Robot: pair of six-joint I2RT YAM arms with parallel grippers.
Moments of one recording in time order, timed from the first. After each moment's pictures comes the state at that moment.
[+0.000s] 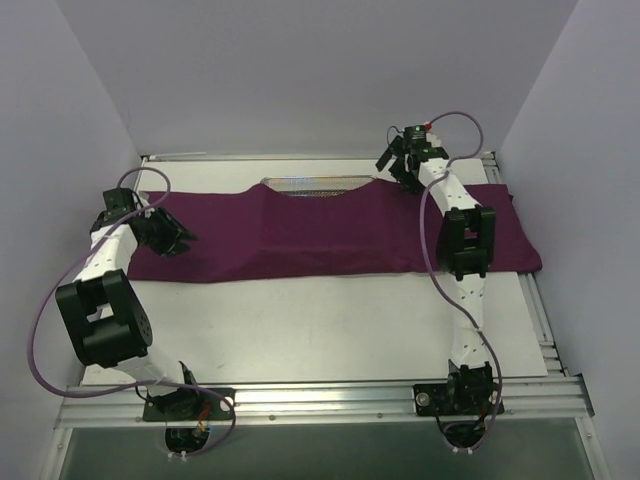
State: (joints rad) left arm 0.30 1.62 1.16 -0.58 0.45 -0.54; right arm 0.11 2.41 2.14 -0.58 0.07 0.73
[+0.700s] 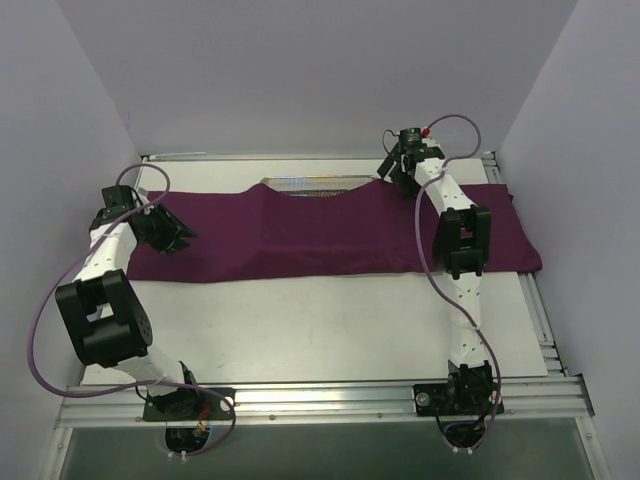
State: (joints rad) left arm 0.30 1.62 1.18 -0.58 0.46 -0.54; right arm 0.15 2.47 2.22 -0.70 0.18 0.74
